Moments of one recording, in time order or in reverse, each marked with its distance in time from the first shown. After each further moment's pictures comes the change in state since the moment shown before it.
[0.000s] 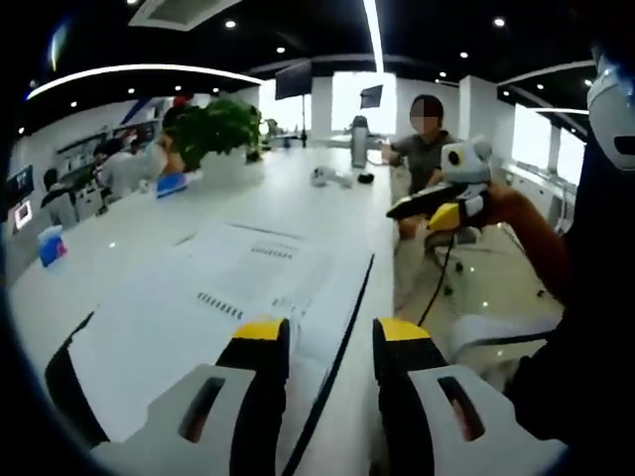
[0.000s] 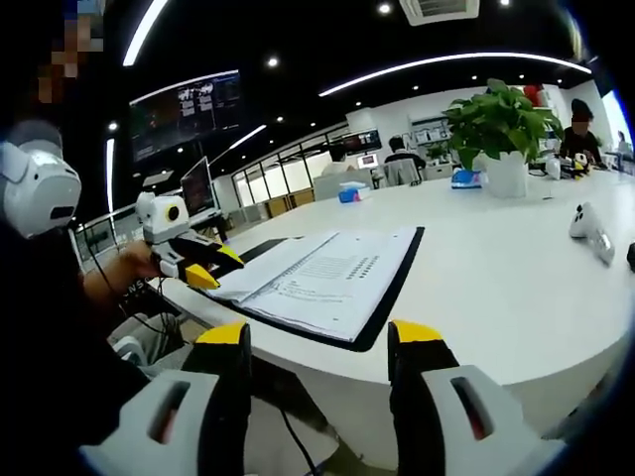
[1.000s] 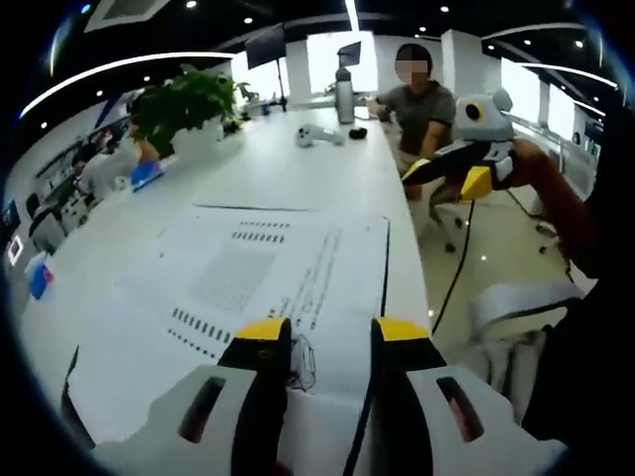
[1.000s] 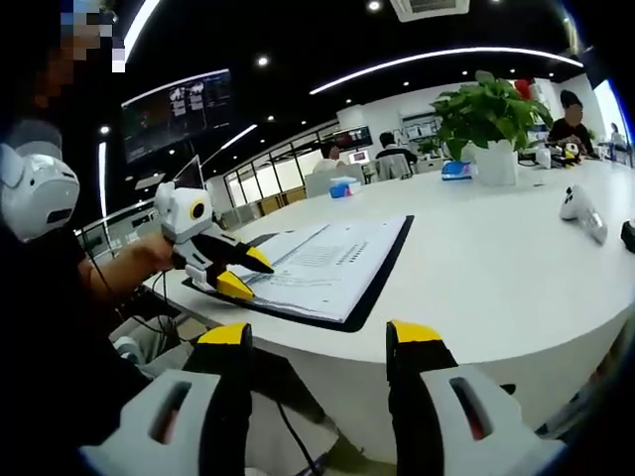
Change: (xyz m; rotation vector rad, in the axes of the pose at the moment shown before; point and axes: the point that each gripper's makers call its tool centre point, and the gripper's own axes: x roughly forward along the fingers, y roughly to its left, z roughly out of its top) left arm 0.052 0.012 -0.016 0.088 0.163 -0.033; right arm -0.007 -0.009 -0.016 0.033 0.002 -0.032
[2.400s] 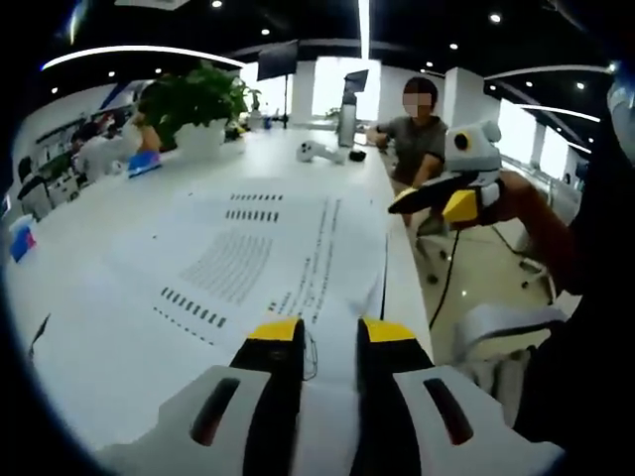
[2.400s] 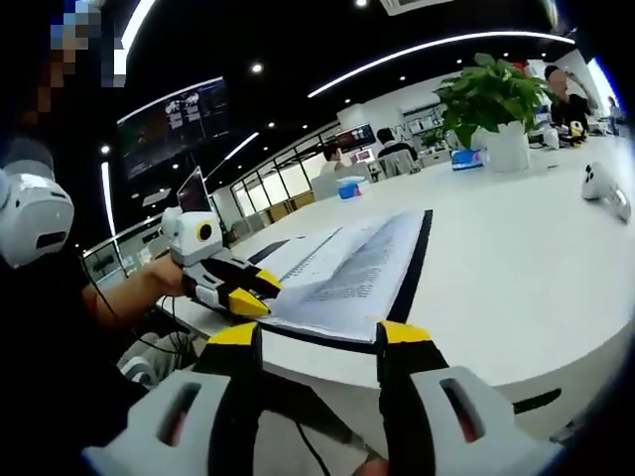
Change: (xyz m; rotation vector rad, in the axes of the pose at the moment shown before) left arm 0.001 0.000 -0.009 -0.101 -0.114 -0.073; right arm 0.043 0.020 0.006 0.077 -0.020 0.074
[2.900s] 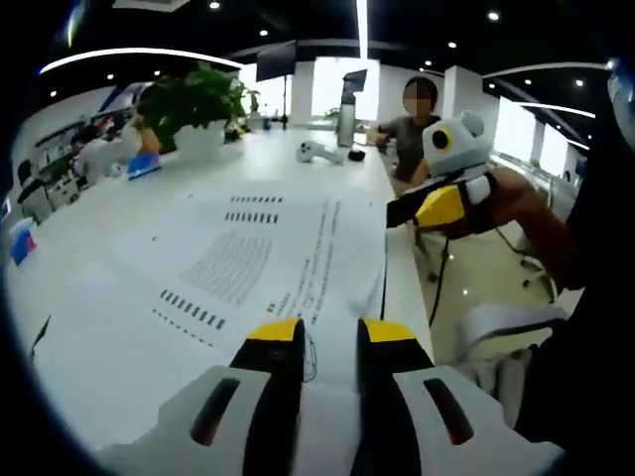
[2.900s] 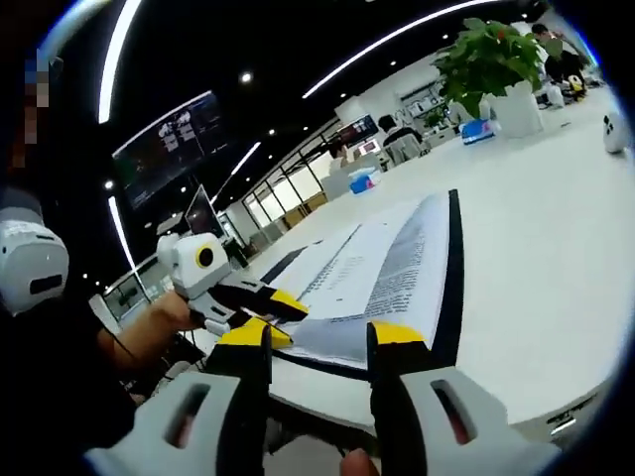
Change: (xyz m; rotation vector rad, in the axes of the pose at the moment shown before) left arm 0.001 -0.002 0.002 0.006 0.002 0.006; right arm 0.043 0.012 0.013 0.260 -0.063 0.086
